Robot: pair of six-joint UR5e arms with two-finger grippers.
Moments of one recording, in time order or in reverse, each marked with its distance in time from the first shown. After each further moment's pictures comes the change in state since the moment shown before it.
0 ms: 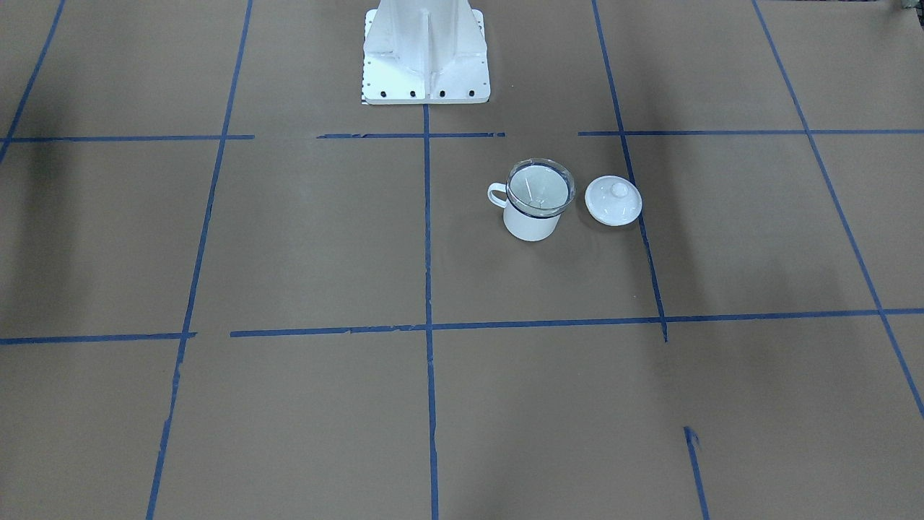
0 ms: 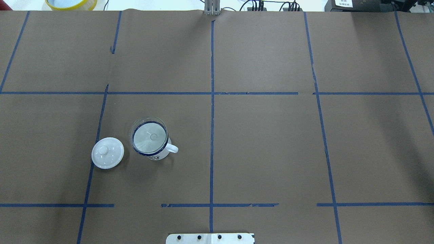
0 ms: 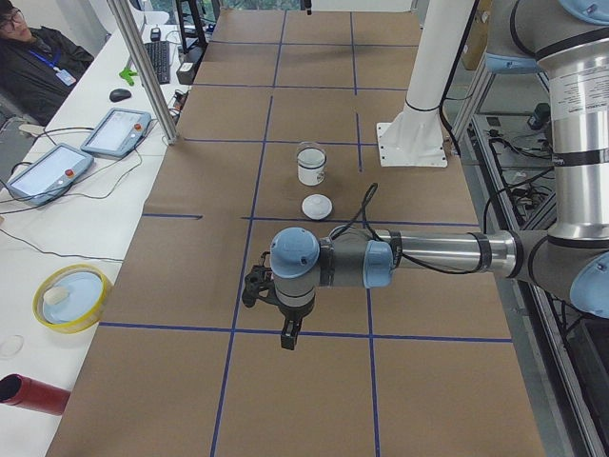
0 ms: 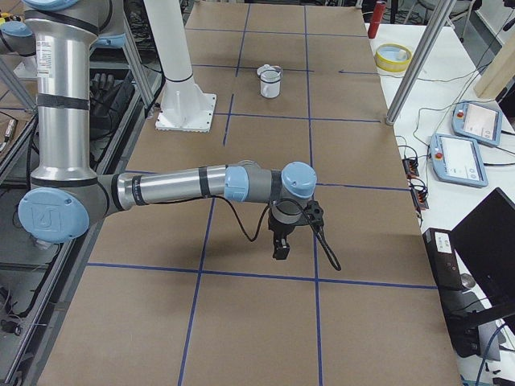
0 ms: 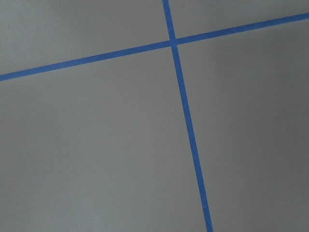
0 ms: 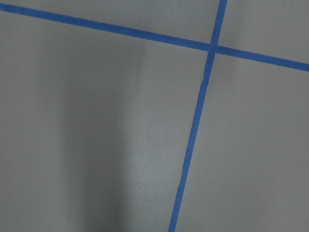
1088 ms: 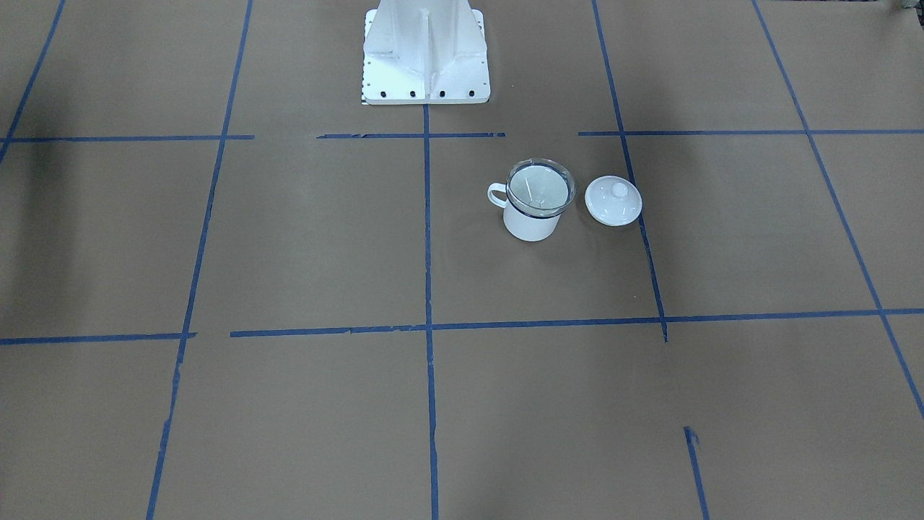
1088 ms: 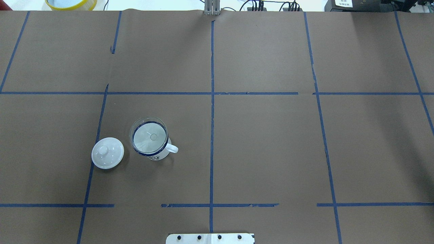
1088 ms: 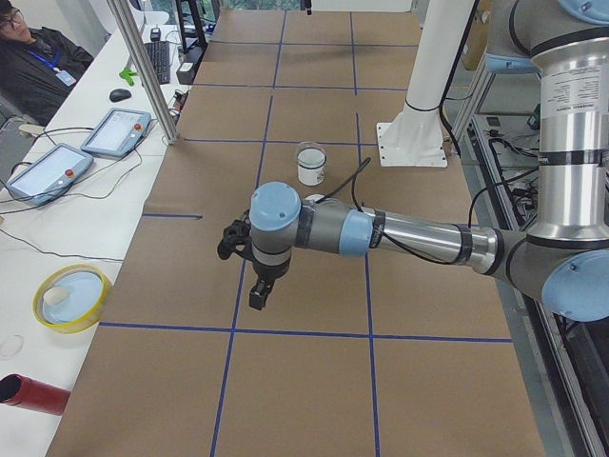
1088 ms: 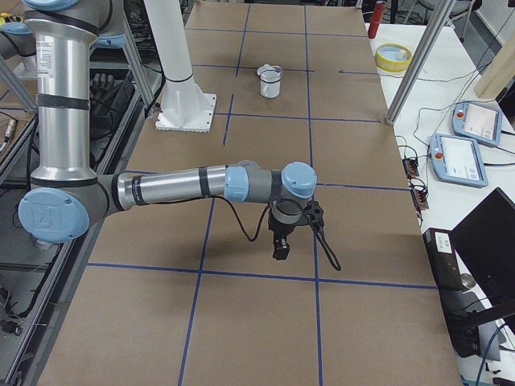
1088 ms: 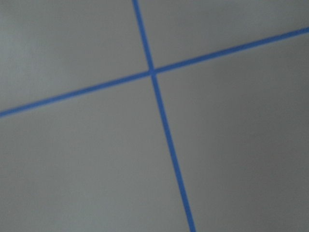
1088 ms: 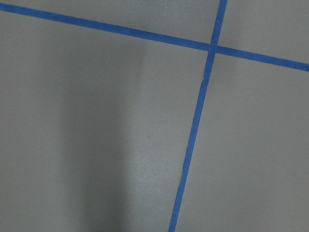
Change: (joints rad) left arm 0.017 -0.135 -0.057 -0.026 -0.029 -0.002; right arm 0.000 0.000 0.000 0.000 0.000 0.000
